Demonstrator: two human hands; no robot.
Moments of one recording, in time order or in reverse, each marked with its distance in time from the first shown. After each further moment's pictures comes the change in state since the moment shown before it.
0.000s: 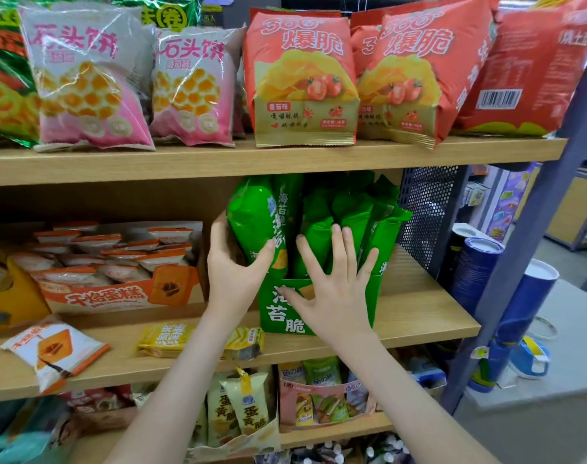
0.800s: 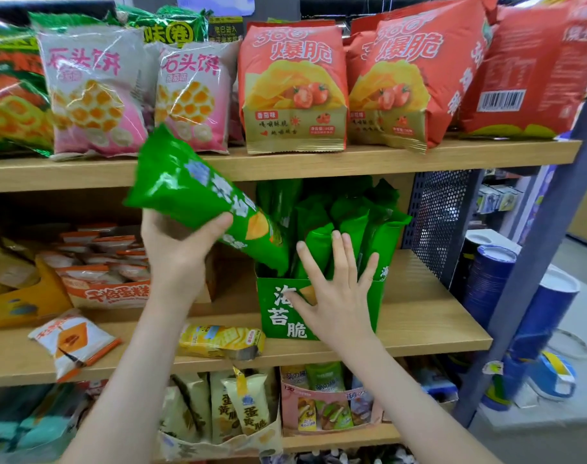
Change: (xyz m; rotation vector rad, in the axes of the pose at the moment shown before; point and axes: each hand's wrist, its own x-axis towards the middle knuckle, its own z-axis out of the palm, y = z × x) left_hand 0.025 0.044 -0.030 -0.241 0.043 0.165; right_hand -0.002 0.013 0.003 0.074 0.030 -0.053
